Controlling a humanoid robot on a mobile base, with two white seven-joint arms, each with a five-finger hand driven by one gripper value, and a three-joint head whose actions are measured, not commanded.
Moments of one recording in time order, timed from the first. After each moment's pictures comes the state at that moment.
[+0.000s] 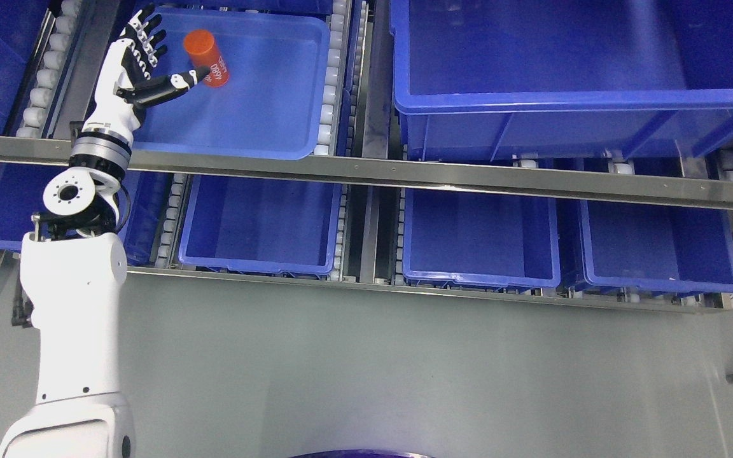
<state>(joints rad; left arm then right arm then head) -0.56 0.13 0.16 -1.25 0.03 0.05 -0.24 0.00 0.00 0.00 0.00 0.00 0.04 0.03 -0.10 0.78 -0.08</state>
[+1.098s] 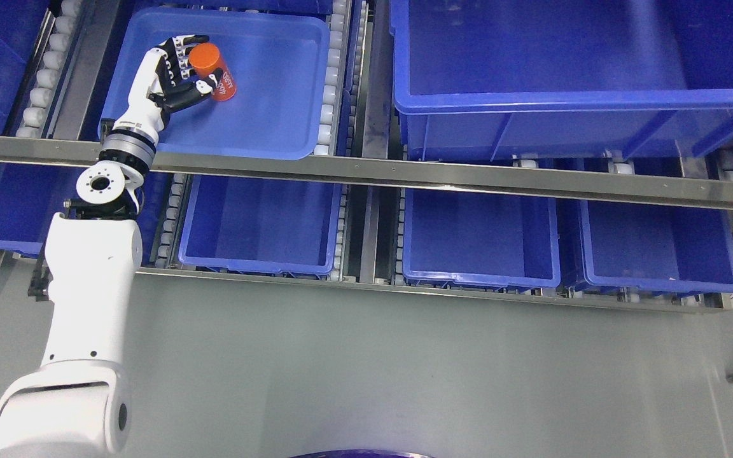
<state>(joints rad) -0.67 0.15 0.09 -0.96 -0.01 -0.13 -0.24 0.00 0.00 0.00 0.00 0.00 0.04 0.03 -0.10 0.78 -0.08</state>
